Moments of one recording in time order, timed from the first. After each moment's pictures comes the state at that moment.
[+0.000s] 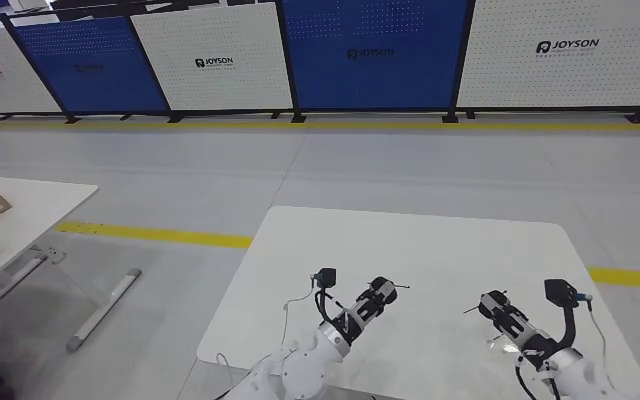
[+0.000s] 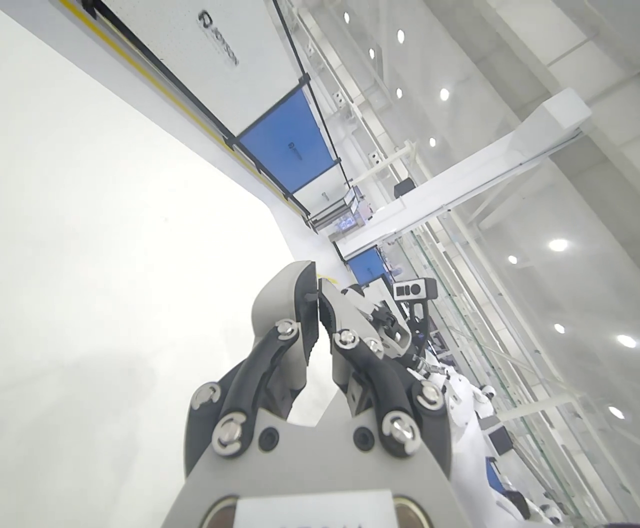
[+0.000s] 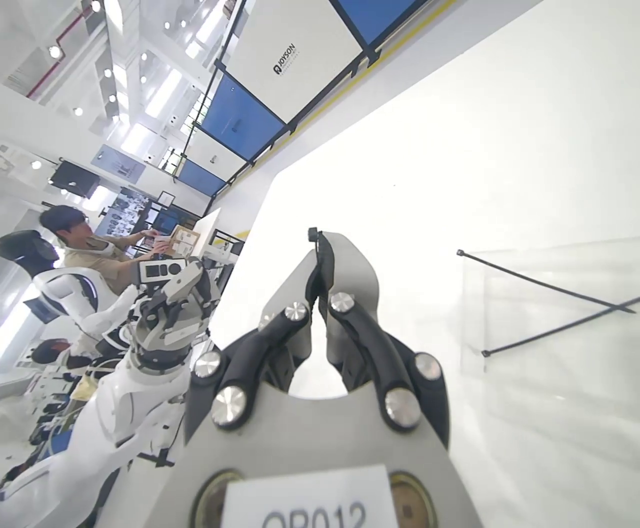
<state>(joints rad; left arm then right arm) 1.45 -1.24 -0.94 -1.67 0.16 -0.16 0.11 -1.64 -0.89 1.39 -1.92 -0.17 0.06 0.38</state>
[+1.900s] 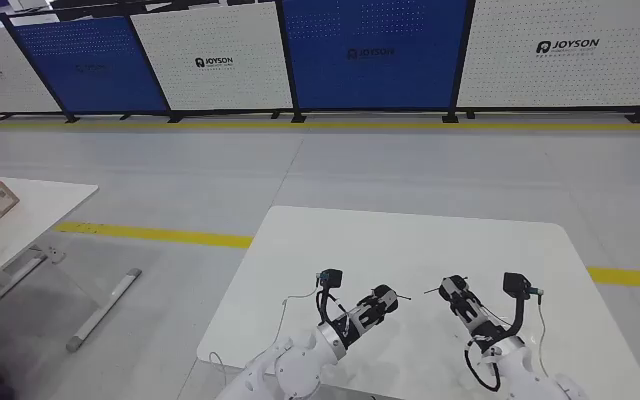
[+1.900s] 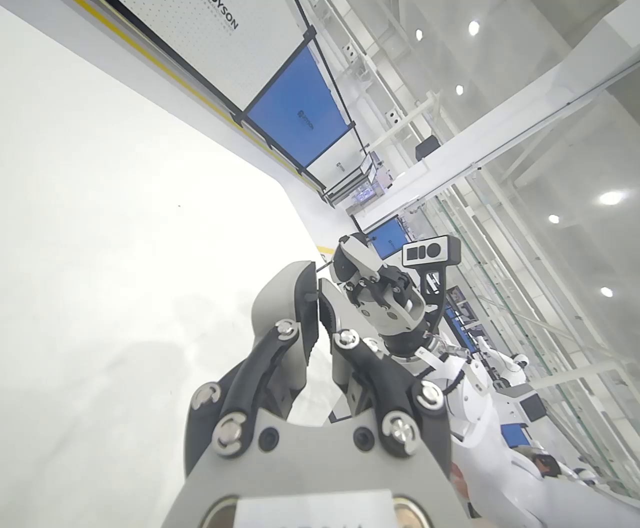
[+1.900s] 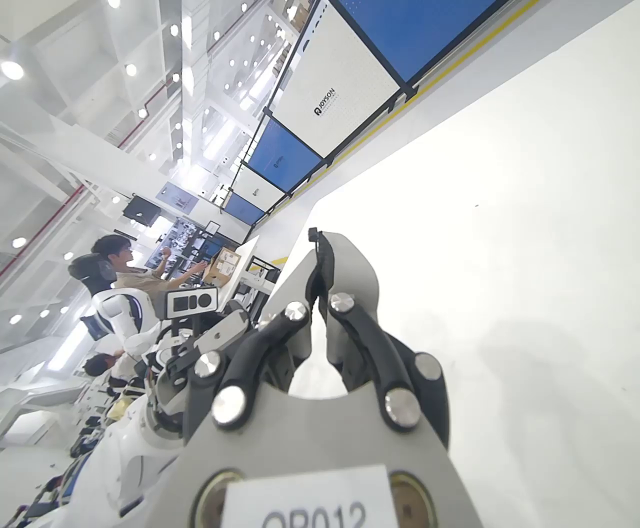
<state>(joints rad) 1.47 -1.22 -0.98 -1.69 0.22 -0.17 -0.08 -1.47 -0.99 1.10 -1.80 -0.16 0.02 0.08</state>
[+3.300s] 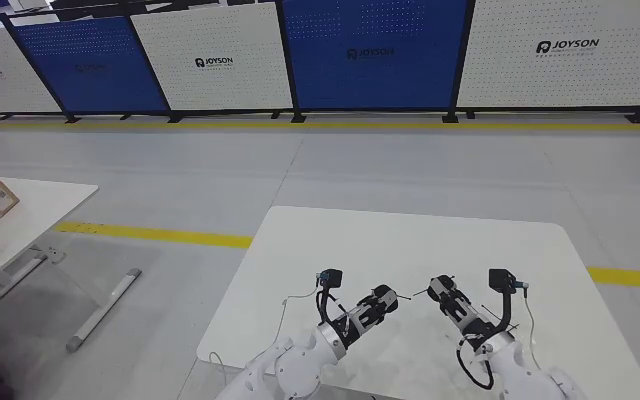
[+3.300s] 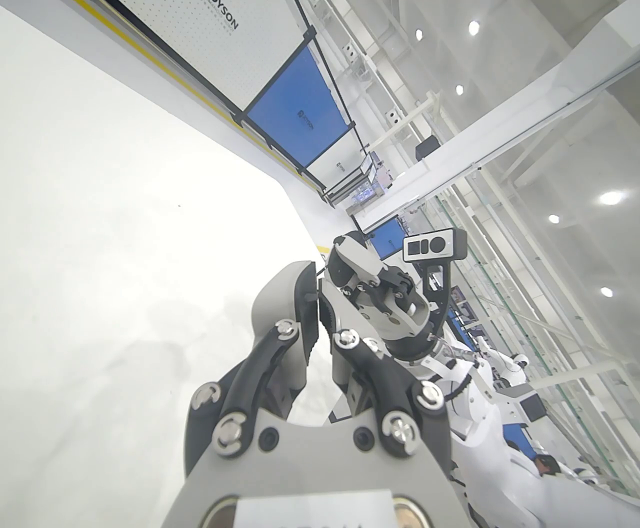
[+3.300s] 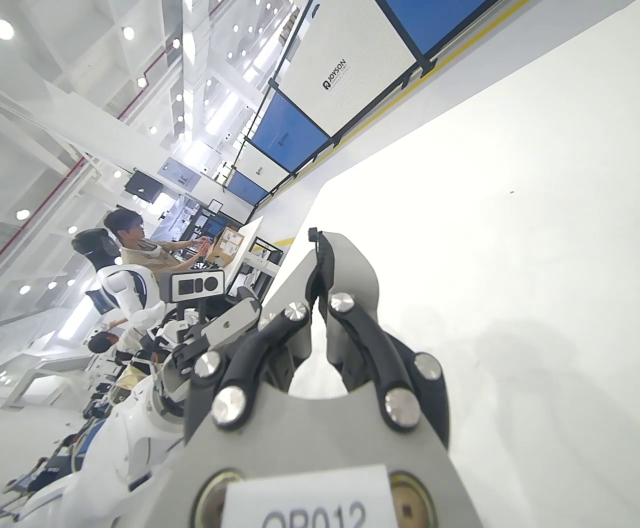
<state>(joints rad) 1.47 -1.22 -0.98 -1.69 0.22 -0.17 -0.08 -1.44 -1.01 1.07 -1.80 -0.18 0.02 0.16</state>
